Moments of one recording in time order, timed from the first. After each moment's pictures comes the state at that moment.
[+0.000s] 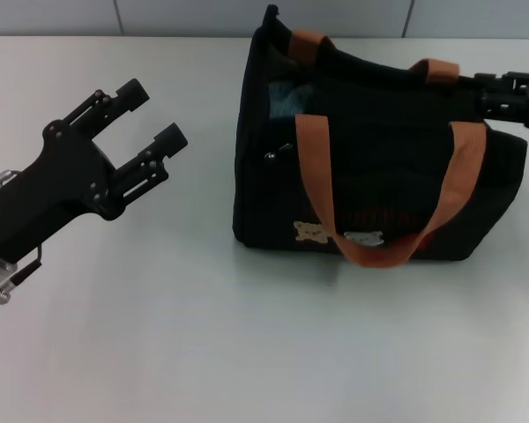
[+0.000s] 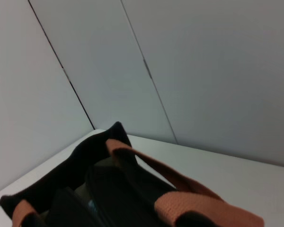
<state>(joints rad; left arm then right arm) -0.31 -2.07 0.95 0.33 1.19 1.75 -0.81 0.58 1.94 -0.62 -0.71 -1.98 -1.53 1.71</state>
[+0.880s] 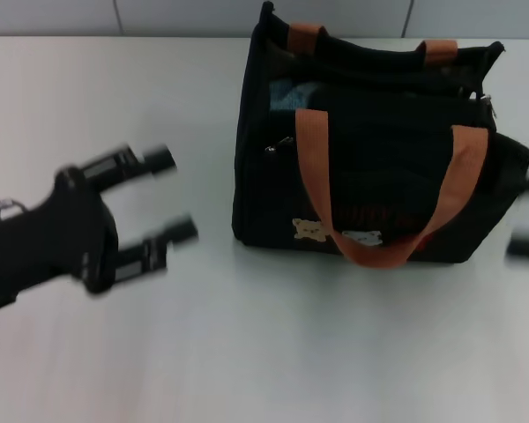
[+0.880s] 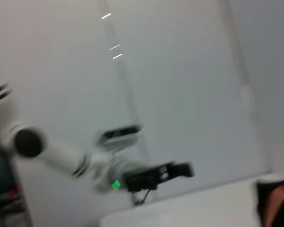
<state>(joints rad) -0.30 -2.01 0.96 0.50 1.45 1.90 -0.92 0.44 1.92 -0.61 -0.61 -1.88 -2.10 1.24</state>
